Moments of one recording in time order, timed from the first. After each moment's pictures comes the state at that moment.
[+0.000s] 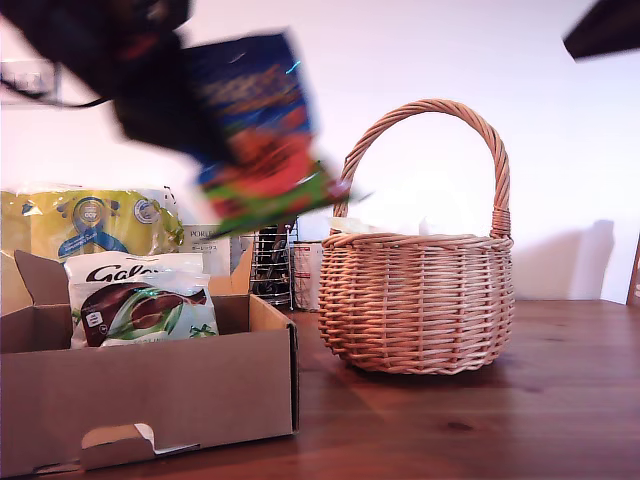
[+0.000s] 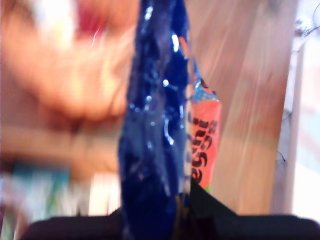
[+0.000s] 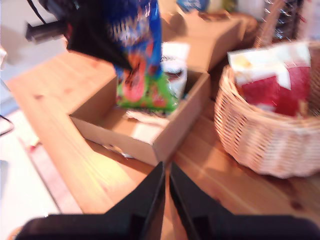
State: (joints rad) left arm -0.50 1.41 1.09 -0.53 0.63 0.39; right arm 0.53 0.46 0.52 -0.51 -0.33 0.00
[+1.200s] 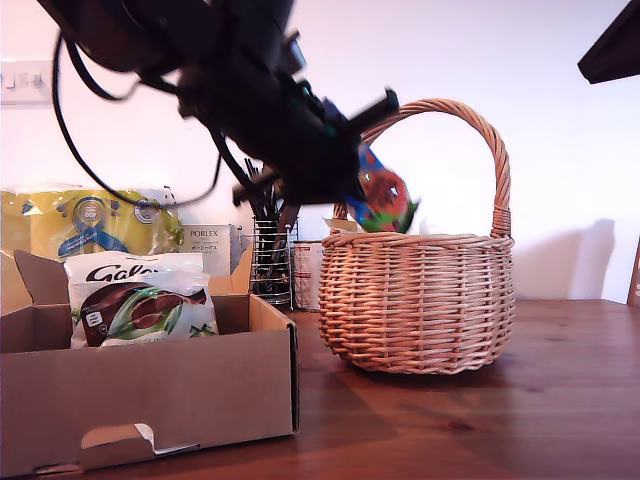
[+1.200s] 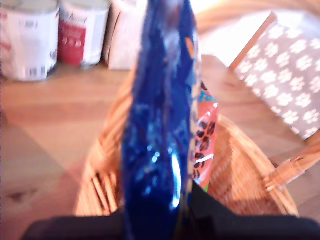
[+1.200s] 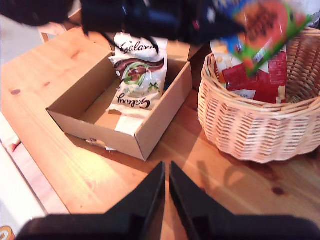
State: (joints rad) left arm -0.75 1.82 1.09 0.40 -0.07 -0.51; right arm 0.53 0.46 0.52 -0.52 -0.28 0.00
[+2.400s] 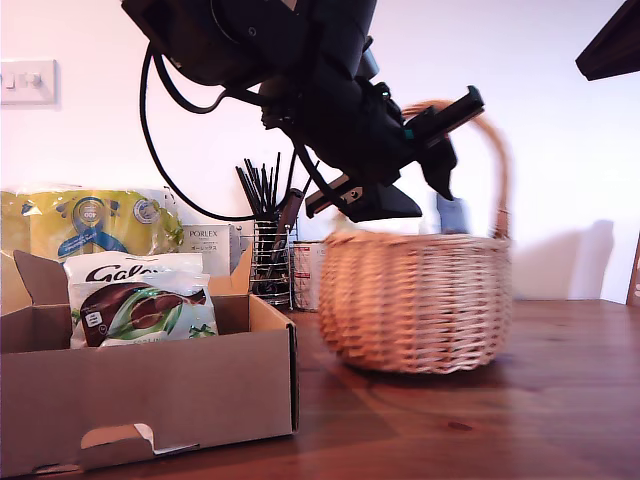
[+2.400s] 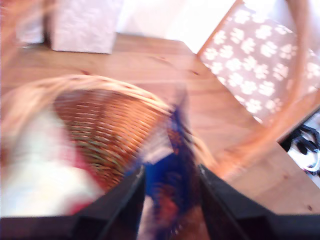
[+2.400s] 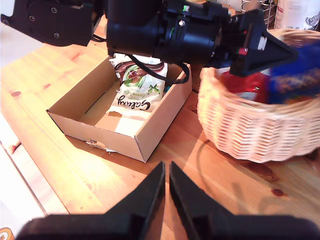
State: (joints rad) left arm -0.84 1.93 1.24 0.36 -0.09 -0.52; right arm 0.53 0.46 0.52 -0.51 -0.28 0.00
